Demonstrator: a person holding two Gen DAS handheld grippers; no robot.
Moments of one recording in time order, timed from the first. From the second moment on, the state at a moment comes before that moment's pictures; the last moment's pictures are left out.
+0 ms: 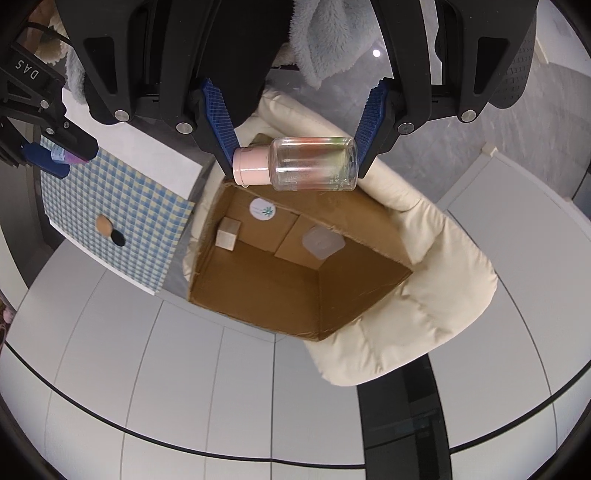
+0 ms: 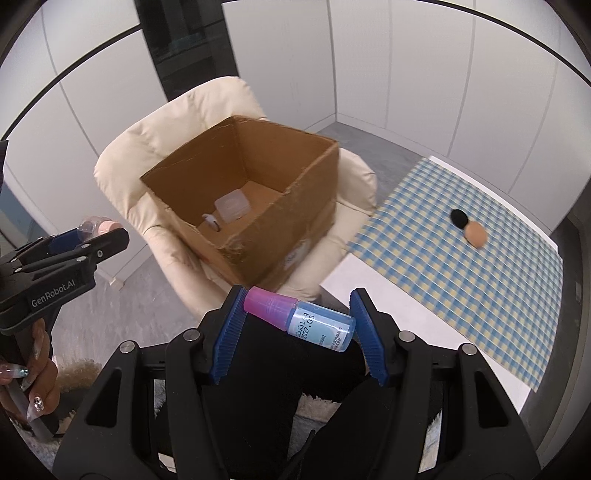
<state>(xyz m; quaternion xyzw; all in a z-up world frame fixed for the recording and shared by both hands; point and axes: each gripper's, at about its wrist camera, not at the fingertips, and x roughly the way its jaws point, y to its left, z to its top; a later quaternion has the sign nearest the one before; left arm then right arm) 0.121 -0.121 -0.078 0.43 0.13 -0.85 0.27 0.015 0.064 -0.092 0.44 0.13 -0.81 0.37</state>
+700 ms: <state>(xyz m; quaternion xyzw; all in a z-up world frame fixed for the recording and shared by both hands) 0.095 -0.156 -0.108 0.45 0.16 -0.83 0.28 -0.004 0.005 -0.109 0.45 0.16 -0.79 0.40</state>
